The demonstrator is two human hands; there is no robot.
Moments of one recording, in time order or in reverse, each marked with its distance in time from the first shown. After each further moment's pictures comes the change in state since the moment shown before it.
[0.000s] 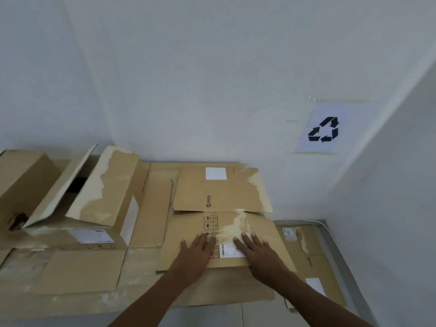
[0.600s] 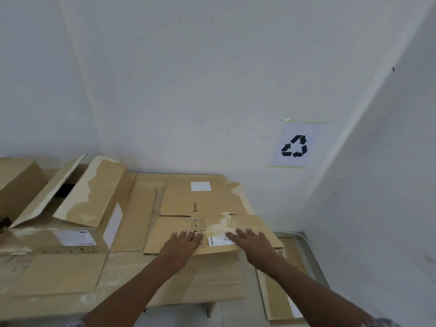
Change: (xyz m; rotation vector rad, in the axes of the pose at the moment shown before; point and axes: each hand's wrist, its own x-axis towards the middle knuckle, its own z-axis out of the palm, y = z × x) left_hand -0.015 0.031 -0.055 0.070 0.110 -0.024; right_hand -0.046 0.039 -0.063 -0.135 0.048 0.023
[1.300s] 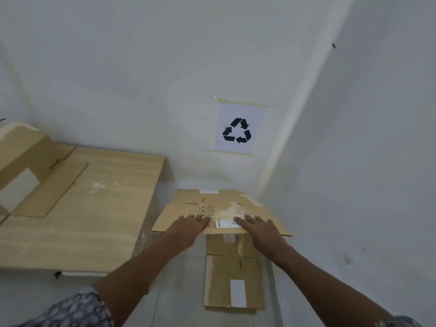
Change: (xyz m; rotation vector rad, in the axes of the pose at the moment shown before) left_hand 0.163 0.366 -0.089 -0.078 0.078 -0.036; right_hand -0.150 0.376 0.049 -0.002 0.073 -0.002
